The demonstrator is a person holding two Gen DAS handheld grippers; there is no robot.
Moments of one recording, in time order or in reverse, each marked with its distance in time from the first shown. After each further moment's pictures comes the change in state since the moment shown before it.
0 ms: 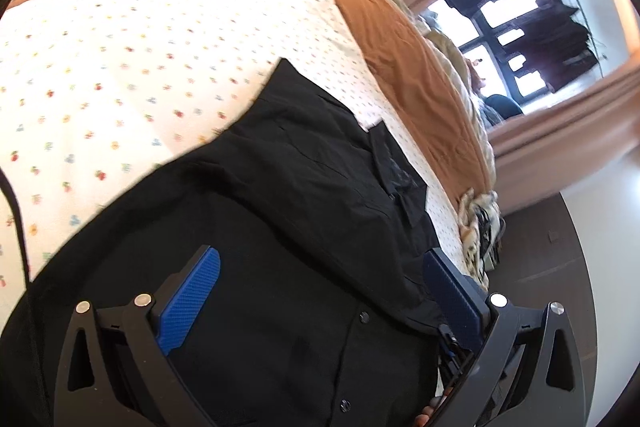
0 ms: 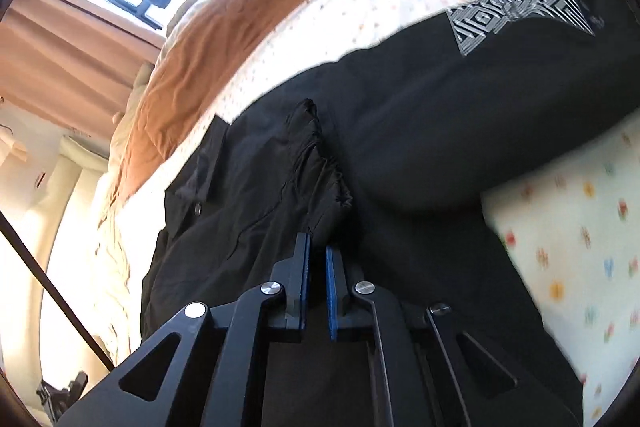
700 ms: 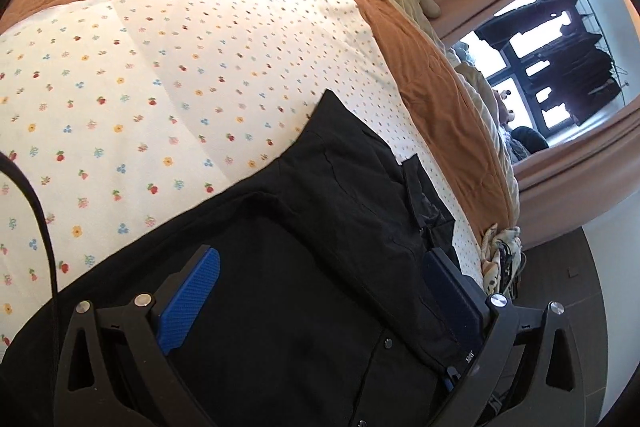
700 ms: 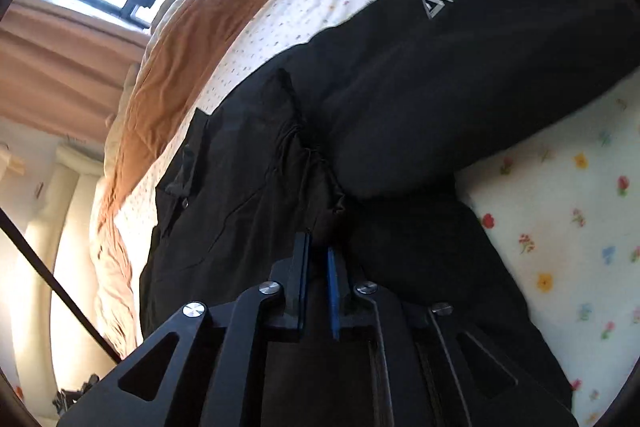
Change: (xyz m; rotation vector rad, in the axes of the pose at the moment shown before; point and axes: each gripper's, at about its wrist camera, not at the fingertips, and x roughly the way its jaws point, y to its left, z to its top) left arm -0.011 0.016 0.006 -0.061 -0.103 0.095; right arm -0.016 -0.057 -0.038 0.042 0.071 -0.040
